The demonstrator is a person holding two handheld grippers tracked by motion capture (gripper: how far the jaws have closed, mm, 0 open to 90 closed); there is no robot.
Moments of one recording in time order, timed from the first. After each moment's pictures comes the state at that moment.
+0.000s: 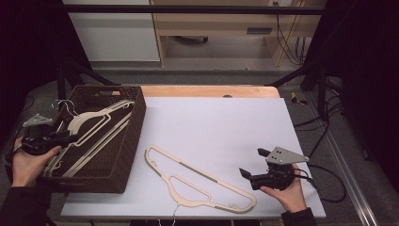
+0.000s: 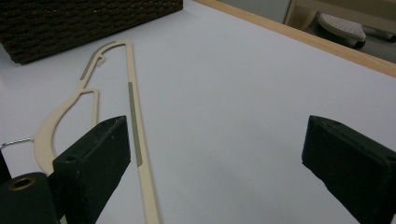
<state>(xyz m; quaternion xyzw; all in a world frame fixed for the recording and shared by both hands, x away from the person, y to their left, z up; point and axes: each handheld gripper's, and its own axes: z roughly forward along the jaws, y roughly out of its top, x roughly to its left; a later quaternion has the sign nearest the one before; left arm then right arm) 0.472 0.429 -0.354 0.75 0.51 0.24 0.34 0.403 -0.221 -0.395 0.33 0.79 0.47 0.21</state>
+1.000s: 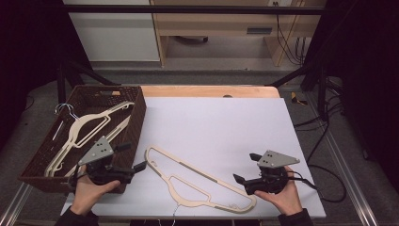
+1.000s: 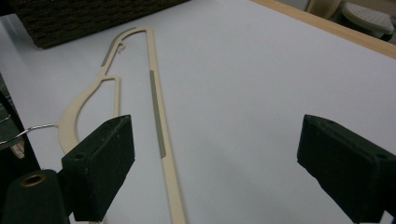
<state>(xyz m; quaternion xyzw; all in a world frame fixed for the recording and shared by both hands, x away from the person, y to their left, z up) 0.409 0.254 -0.366 0.78 0.30 0.18 0.51 0.397 -0.203 -0.397 0.32 0.81 0.45 0.18</state>
